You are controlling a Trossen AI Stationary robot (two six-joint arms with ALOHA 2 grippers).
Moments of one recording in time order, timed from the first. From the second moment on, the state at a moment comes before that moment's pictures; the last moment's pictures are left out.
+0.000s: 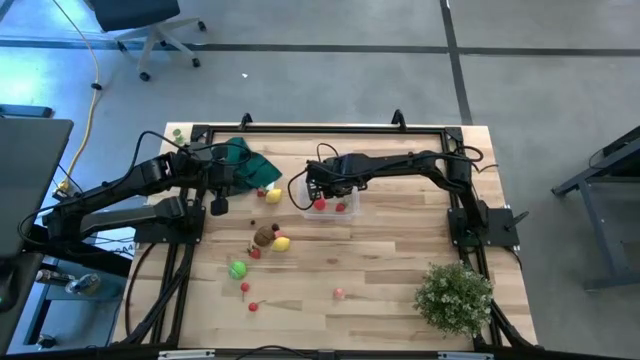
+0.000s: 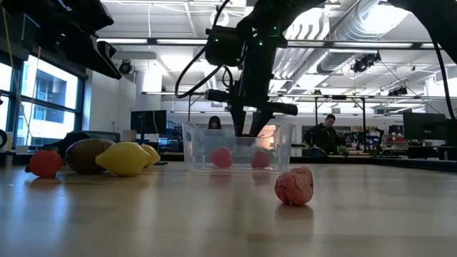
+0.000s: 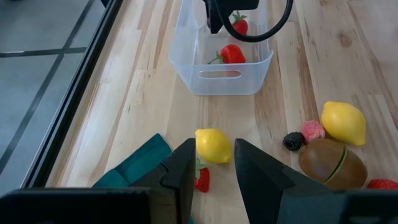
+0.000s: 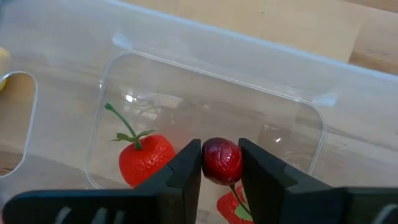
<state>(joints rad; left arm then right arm) 0.58 0.61 0.61 -0.71 0.16 0.39 -0.16 2.09 1.64 -0.86 0.17 1.12</state>
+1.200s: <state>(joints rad) 0.58 0.61 0.61 -0.71 0.16 0.39 0.22 1.68 1.64 -0.81 0.61 0.82</state>
